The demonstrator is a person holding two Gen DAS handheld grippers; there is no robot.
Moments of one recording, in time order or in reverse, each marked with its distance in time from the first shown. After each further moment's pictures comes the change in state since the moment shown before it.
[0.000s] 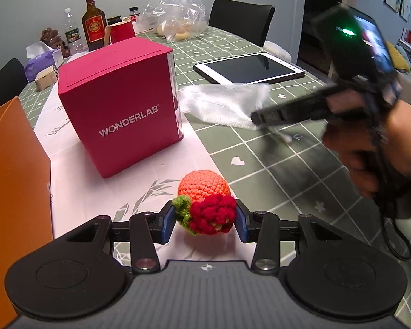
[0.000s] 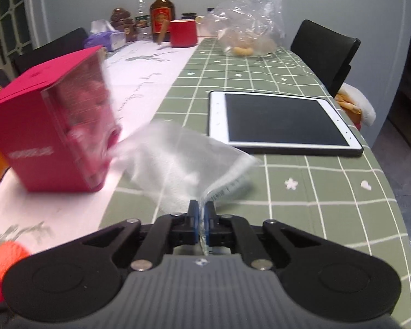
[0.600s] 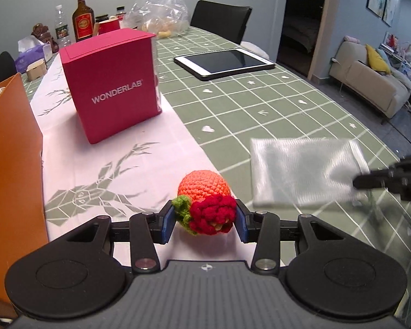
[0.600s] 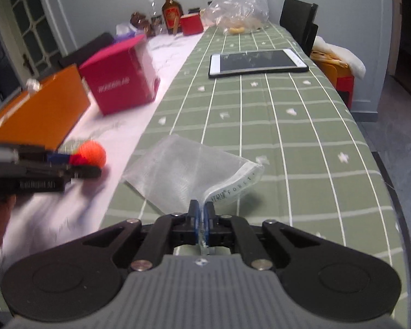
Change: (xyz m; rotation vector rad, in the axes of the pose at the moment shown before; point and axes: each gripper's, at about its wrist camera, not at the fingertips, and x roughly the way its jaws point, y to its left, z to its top) left arm -0.031 -0.009 -0.046 0.004 -0.018 -0.096; right arm -0.172 -0.025 -0.137 0.085 0.069 0.117
